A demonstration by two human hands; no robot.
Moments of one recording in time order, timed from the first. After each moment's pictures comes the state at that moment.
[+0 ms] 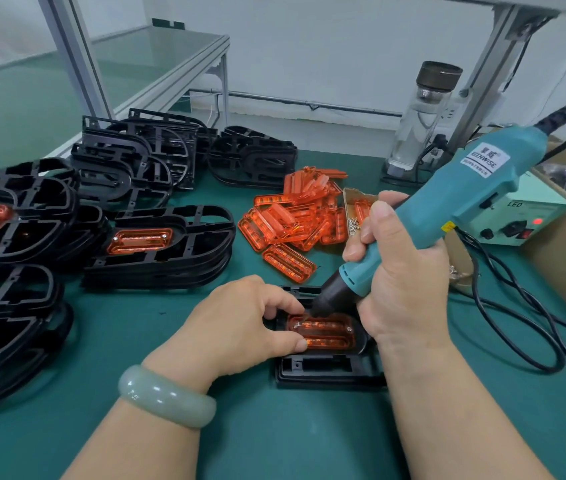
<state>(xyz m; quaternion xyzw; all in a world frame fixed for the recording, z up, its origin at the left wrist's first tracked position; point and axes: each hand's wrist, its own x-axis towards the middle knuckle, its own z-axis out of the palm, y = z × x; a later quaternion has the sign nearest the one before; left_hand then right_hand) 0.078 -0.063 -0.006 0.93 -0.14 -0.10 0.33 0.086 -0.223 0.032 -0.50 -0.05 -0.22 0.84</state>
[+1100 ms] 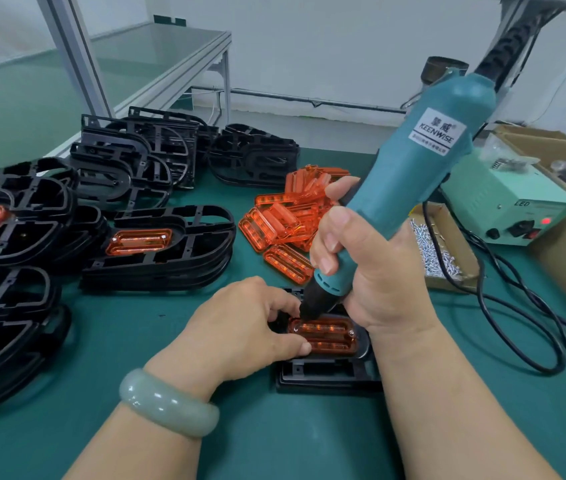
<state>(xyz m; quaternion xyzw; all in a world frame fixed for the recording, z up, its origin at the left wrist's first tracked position) 0.079 -0.066 -0.005 0.94 -0.14 -0.09 0.30 0.097 -0.215 0.034 -0.53 -0.20 -0.08 0.82</state>
